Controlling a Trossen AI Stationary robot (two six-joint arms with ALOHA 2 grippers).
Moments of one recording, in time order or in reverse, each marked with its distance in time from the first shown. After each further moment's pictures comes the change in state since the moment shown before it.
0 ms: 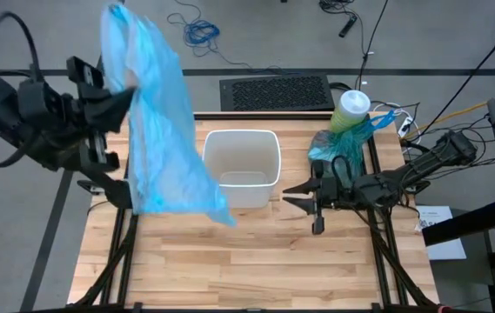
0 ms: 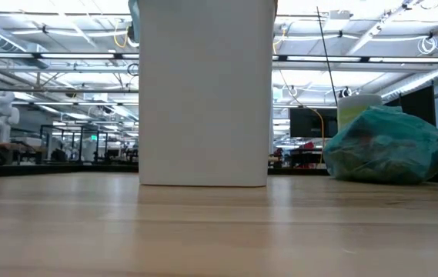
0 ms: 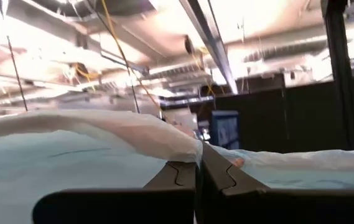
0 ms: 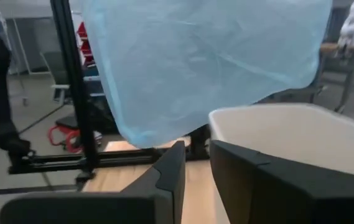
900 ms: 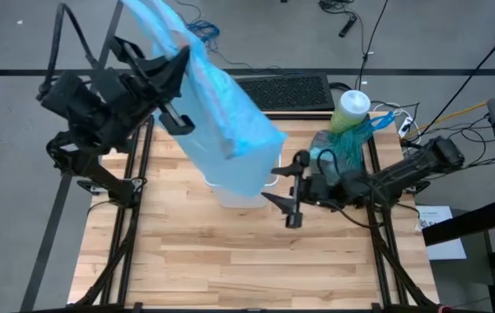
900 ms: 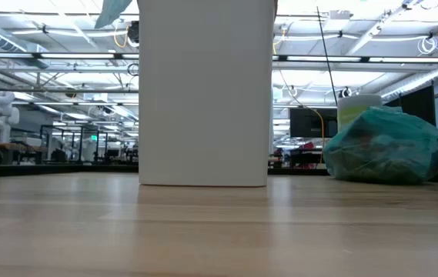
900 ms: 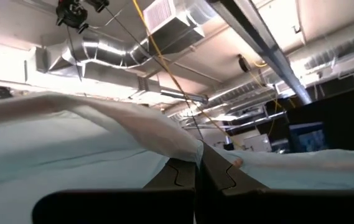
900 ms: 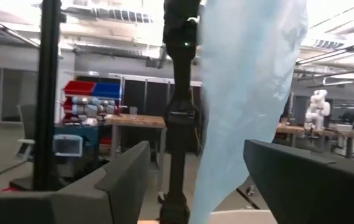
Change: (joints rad) left arm 0.399 0.160 -0.001 0.281 0.219 0.149; right arm -0.095 0.247 0.119 0.493 -0.052 -0.284
